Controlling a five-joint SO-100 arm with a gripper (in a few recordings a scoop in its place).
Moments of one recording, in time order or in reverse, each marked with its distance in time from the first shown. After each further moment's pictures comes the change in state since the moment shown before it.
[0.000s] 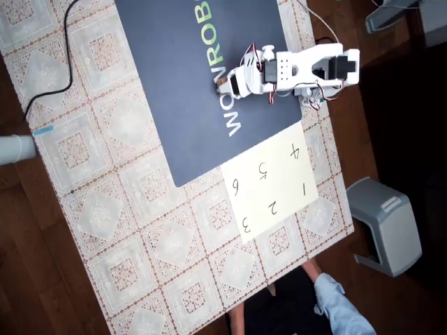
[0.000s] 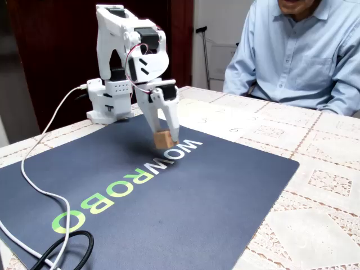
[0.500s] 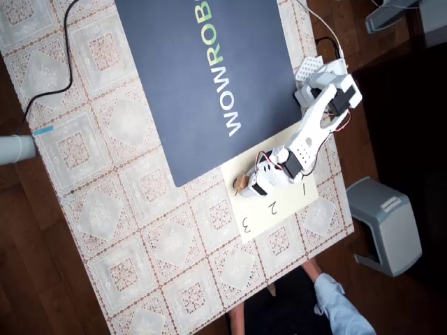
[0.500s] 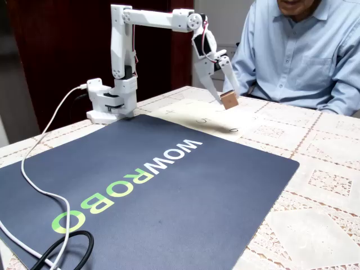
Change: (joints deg) arm -39.8 -17.3 -31.0 8.0 6.7
